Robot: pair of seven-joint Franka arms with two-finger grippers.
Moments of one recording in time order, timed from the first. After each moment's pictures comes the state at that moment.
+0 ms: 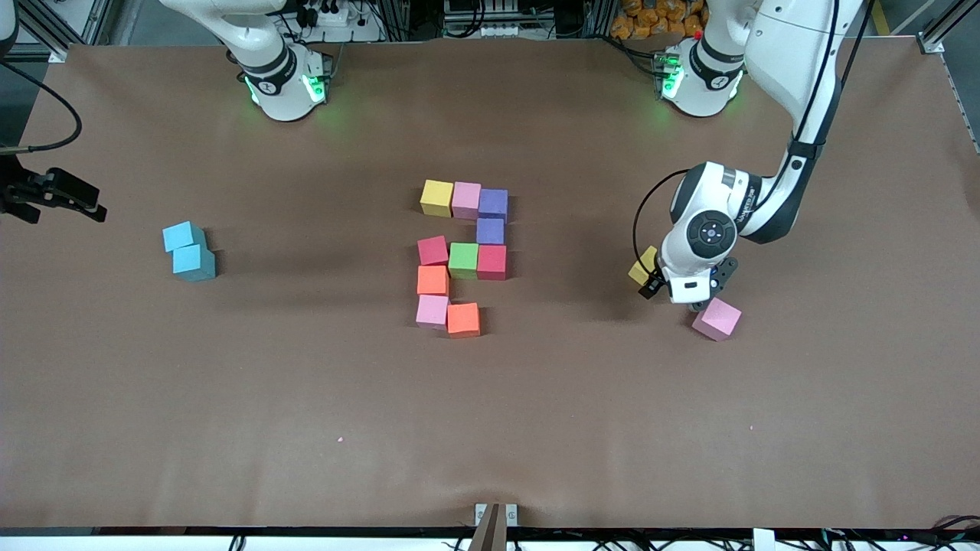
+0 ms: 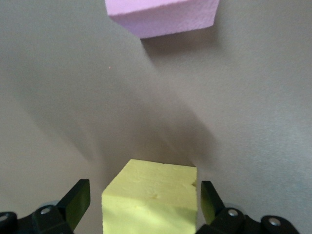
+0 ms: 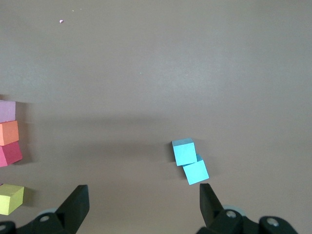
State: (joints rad) left arm -0.32 0.42 -0.03 -2.13 0.06 2.35 -1.26; right arm -0.03 -0.01 -0.08 -1.65 0.00 1.64 -0.11
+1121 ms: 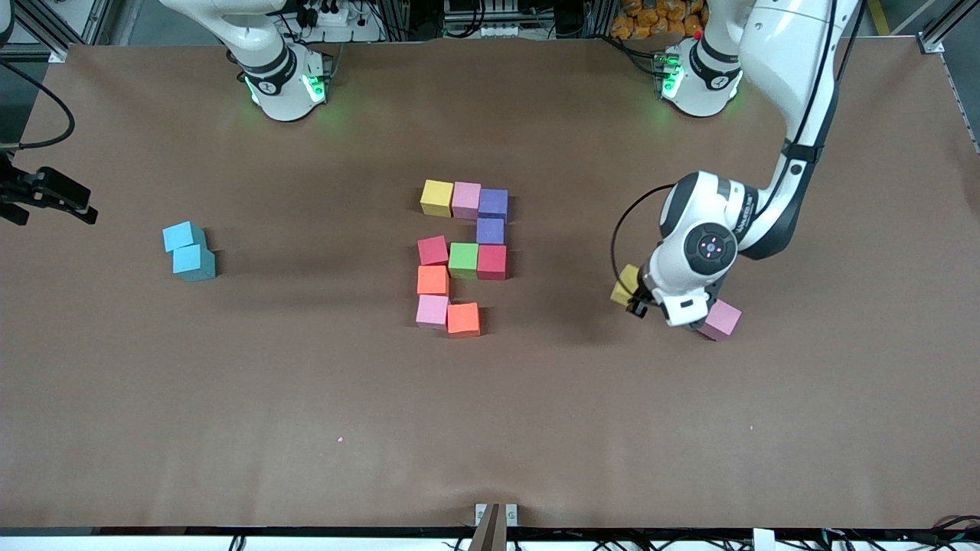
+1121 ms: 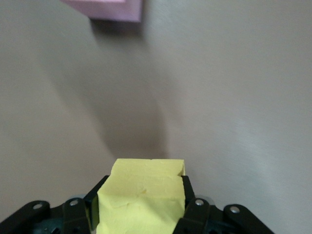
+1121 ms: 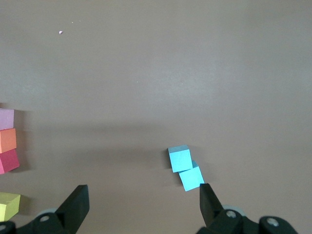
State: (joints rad) left arm -0.36 0.51 -0.05 -1.80 -0.07 2.20 -1.49; right arm -0.03 -0.02 -0.08 -1.63 -0.01 1.66 -0.11
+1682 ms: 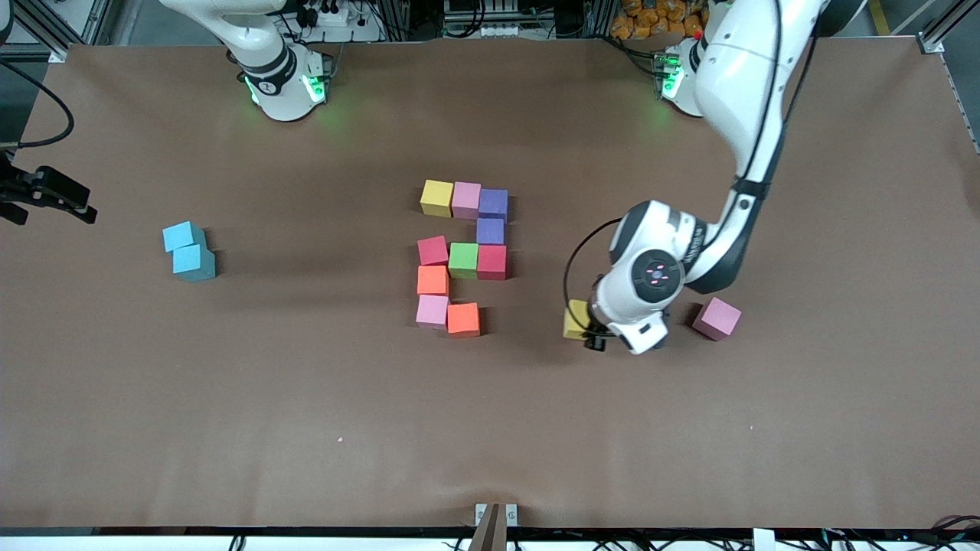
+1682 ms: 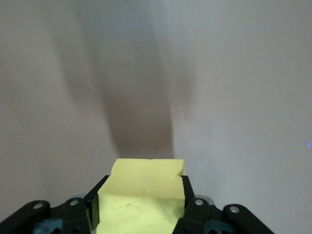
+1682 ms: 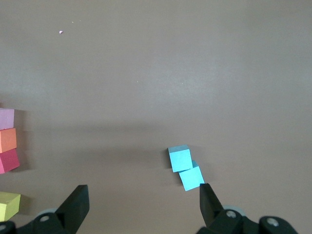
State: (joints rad) left arm -0.47 0.74 -0.06 -1.45 -0.09 2.19 -1.86; right arm -0.03 -0.02 -0.08 -1.63 -0.01 1.66 -0.11
